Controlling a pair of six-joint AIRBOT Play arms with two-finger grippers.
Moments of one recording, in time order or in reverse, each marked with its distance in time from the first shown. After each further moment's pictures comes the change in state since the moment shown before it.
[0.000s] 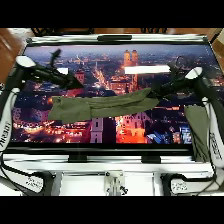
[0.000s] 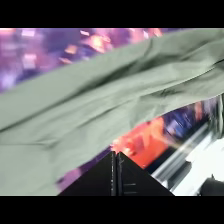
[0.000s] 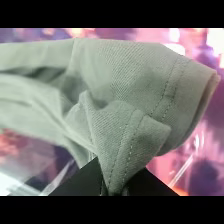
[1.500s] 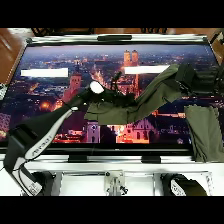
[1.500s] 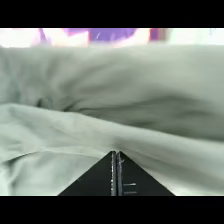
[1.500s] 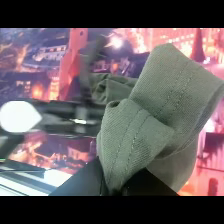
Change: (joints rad) left arm -0.548 -0.138 0.000 -0.127 0.497 -0.173; right arm 0.003 0.557 0.000 -0.007 0.080 0.243
